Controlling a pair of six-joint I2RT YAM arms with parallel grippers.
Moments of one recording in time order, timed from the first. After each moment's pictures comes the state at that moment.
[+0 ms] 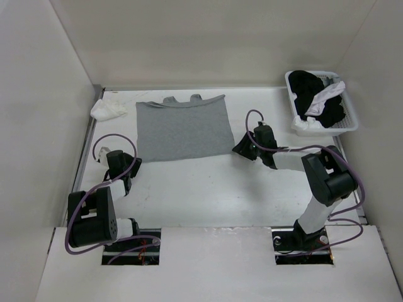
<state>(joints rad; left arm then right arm) 0.16 1.32 0.32 0.36 0.00 -0.99 0.39 1.73 0.79 0.26 -0.11 0.81</state>
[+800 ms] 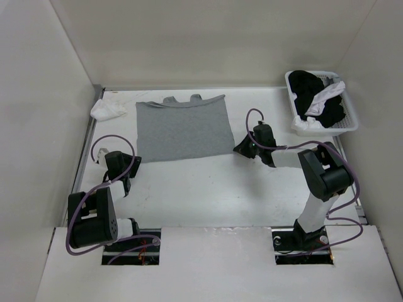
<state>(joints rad) 0.18 1.33 0.31 0.38 0.02 -1.02 0.37 1.79 0.82 0.30 -0.13 0.86</state>
